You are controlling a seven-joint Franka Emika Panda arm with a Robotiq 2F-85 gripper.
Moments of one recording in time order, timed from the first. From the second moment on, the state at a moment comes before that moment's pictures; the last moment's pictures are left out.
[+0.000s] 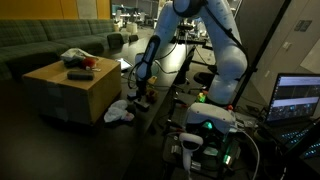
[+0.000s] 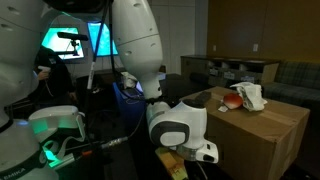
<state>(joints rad) -0.28 0.68 0.01 -2.24 -0.08 2.86 -0.31</state>
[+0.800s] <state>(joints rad) -0.41 0.75 0.10 -2.25 -0.05 2.99 -0.31</state>
